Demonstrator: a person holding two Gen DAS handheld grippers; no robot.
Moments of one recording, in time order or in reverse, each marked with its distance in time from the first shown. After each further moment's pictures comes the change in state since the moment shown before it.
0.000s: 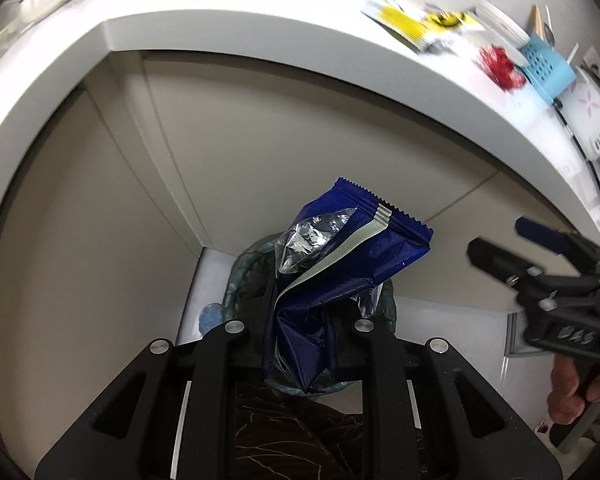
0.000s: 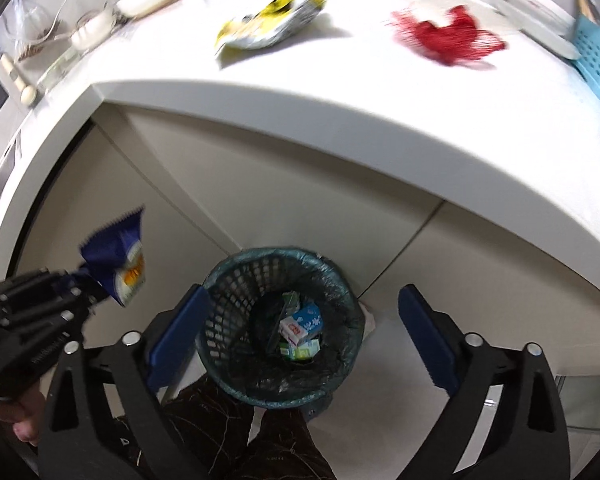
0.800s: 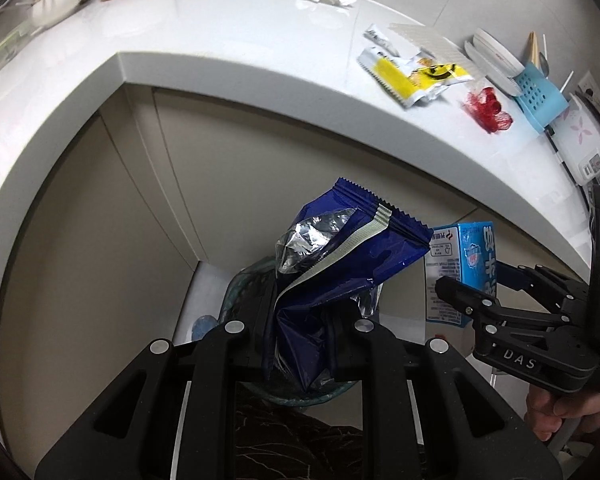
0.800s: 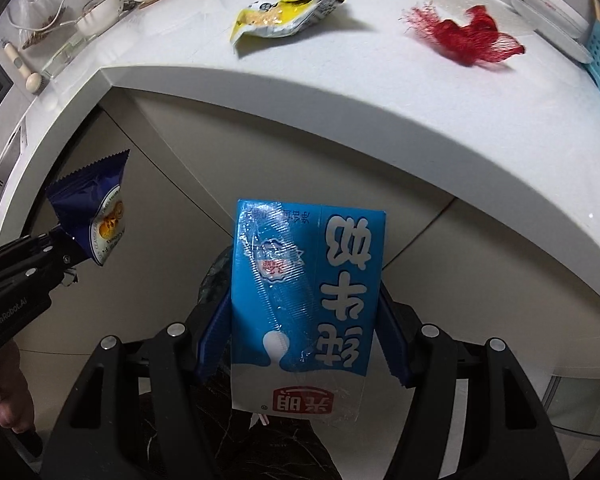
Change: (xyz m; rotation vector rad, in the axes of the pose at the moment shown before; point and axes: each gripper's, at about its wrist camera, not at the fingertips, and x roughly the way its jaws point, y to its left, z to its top) left arm -0.033 0.012 0.018 -0.054 -0.059 -0.023; right arm 0.004 0.023 0.004 -0.051 0.074 0.025
